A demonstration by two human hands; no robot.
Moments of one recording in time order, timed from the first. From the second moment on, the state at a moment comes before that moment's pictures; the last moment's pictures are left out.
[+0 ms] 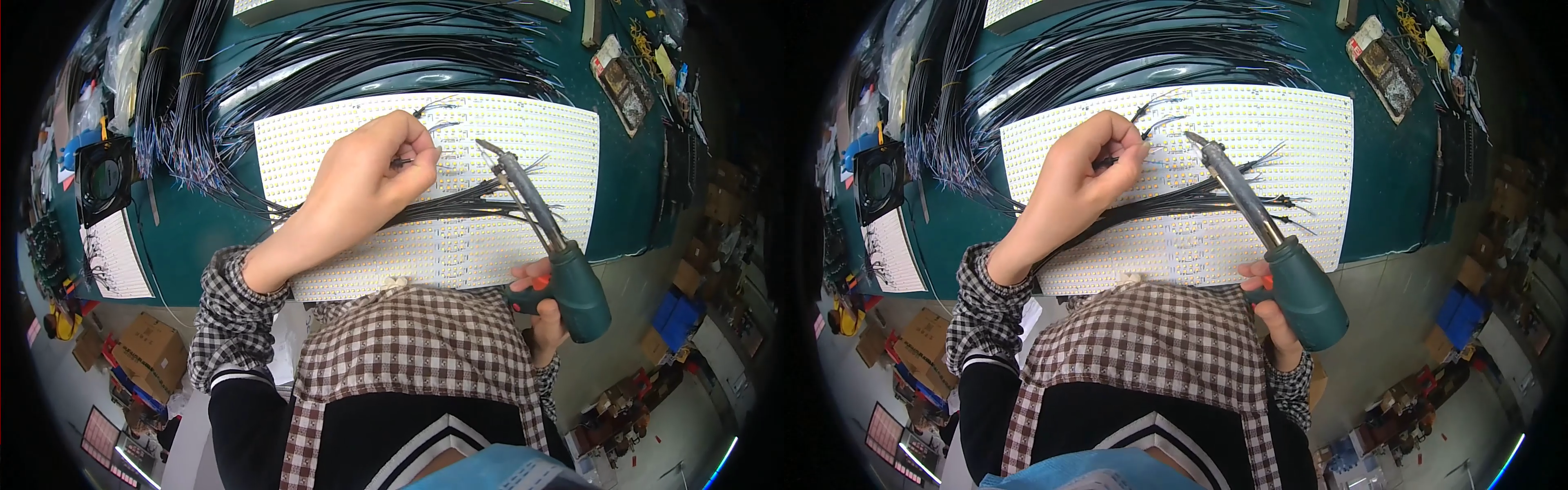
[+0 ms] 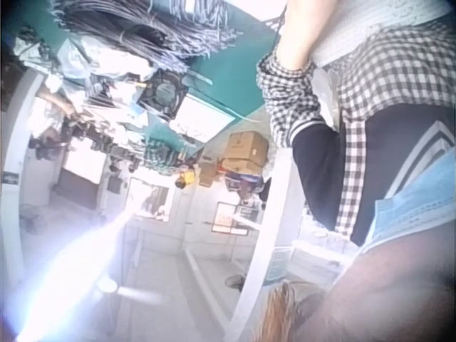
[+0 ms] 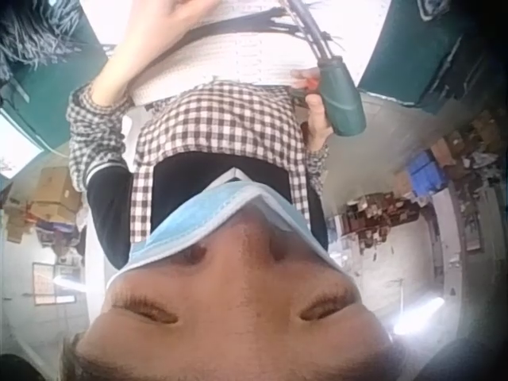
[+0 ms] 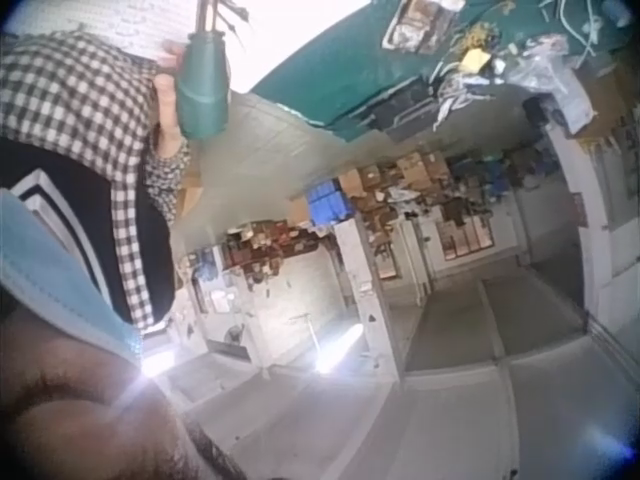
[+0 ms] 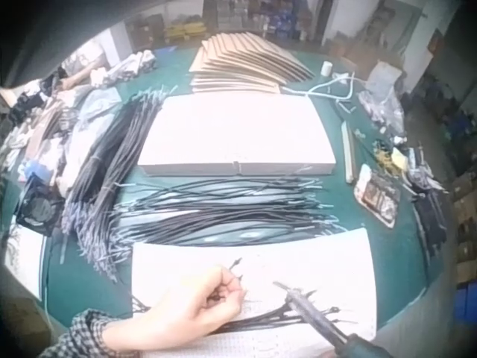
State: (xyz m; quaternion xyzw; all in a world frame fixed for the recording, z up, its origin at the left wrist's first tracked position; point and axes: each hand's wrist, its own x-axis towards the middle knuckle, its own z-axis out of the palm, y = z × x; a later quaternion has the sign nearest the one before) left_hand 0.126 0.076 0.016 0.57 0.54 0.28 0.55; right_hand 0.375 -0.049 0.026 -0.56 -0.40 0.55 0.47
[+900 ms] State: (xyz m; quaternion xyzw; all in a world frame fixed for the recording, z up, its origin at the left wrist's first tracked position) left_hand 0.123 0.079 0.018 0.60 0.55 0.26 0.52; right_hand 0.376 -0.043 0.030 -0.57 -0.39 0.56 0.45
